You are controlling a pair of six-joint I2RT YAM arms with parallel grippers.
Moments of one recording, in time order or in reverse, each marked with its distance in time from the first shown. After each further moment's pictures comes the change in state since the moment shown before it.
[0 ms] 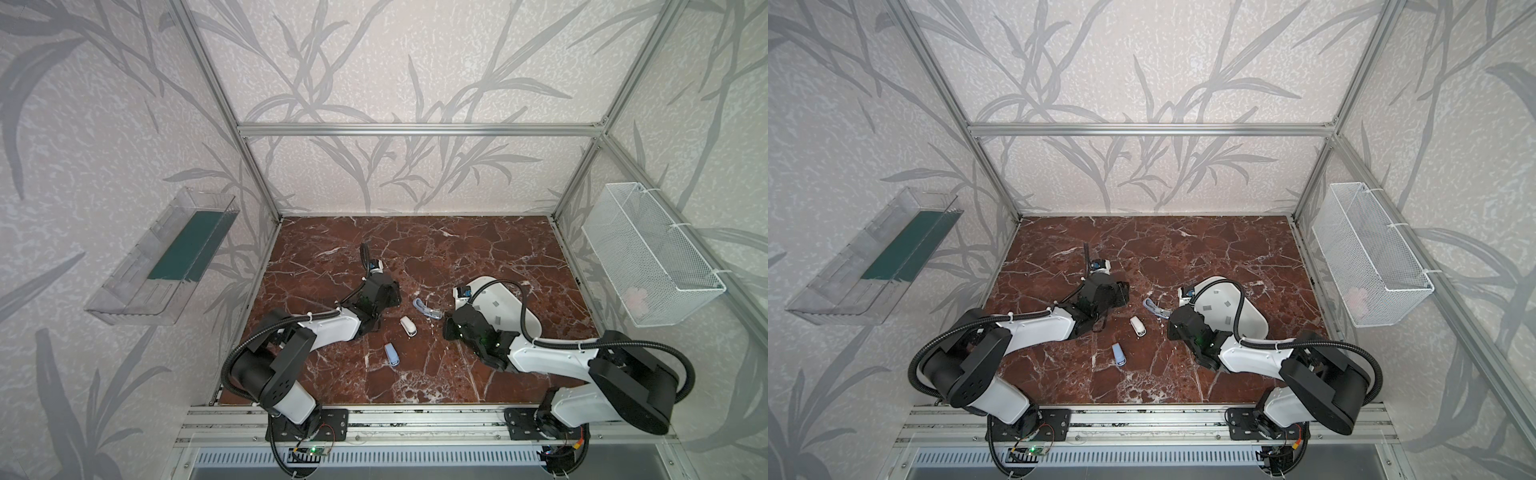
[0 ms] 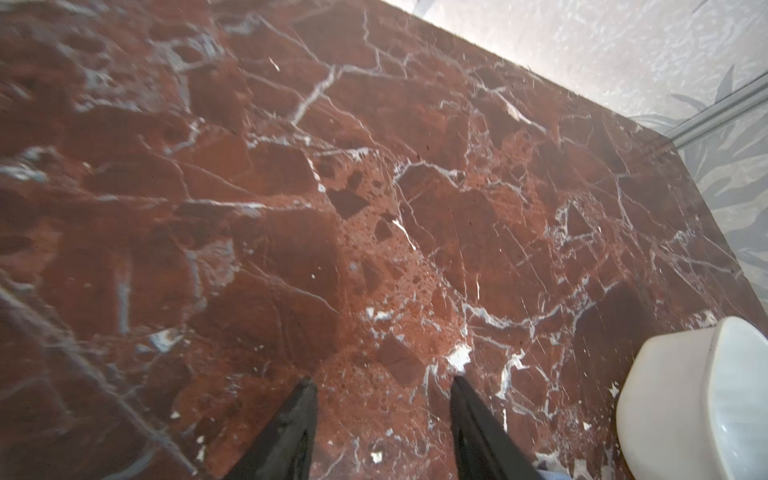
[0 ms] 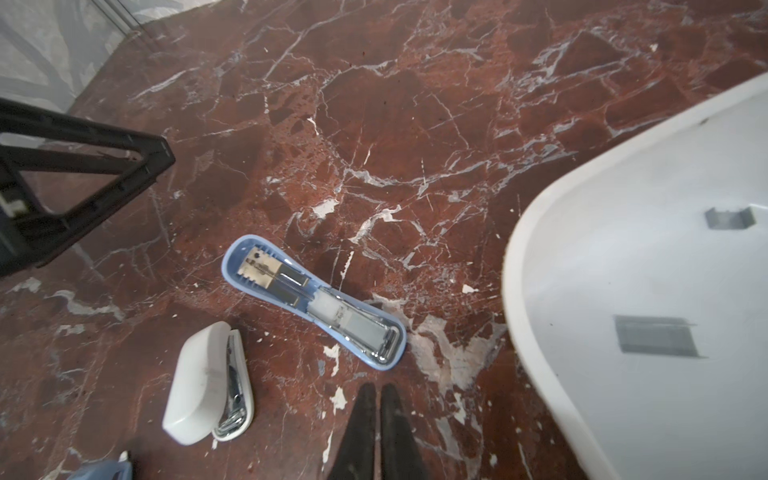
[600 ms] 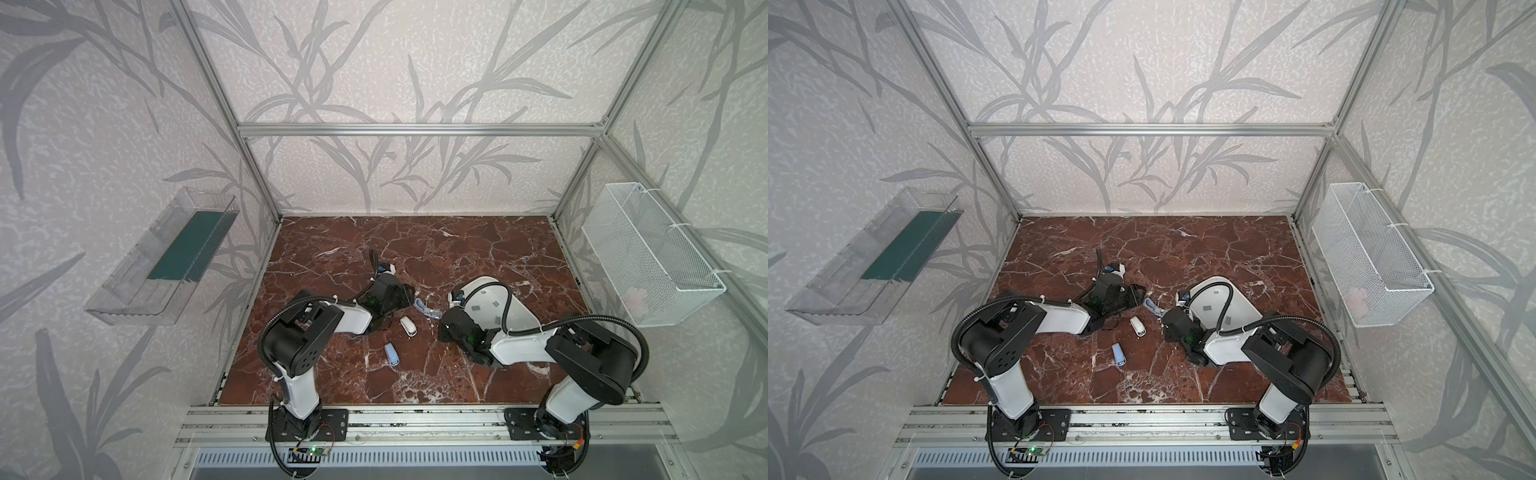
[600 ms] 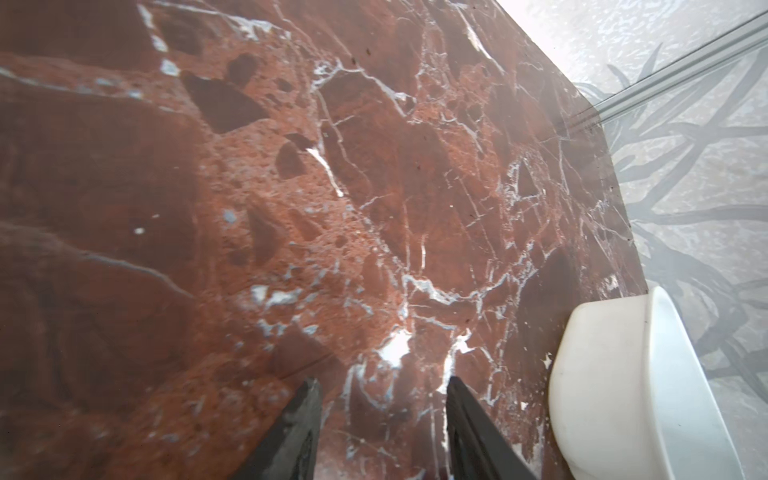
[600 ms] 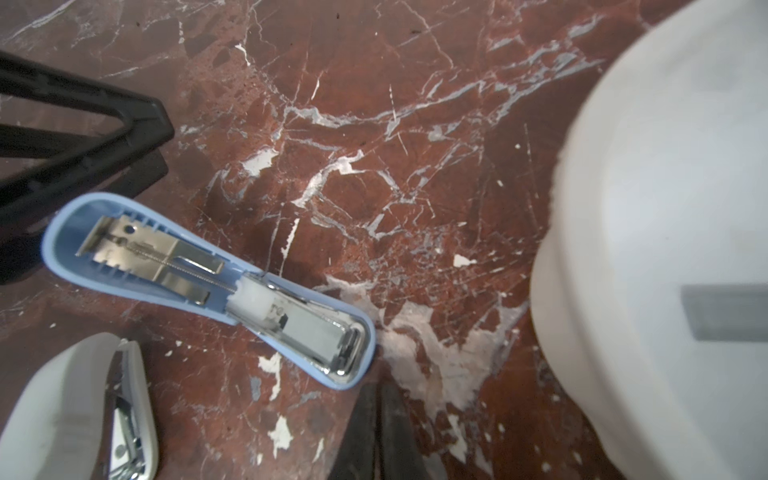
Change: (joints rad) left arm -0.020 0.195 0.064 0.164 0.204 -0.116; right arm -0.009 0.207 0.033 0.069 0.014 0.043
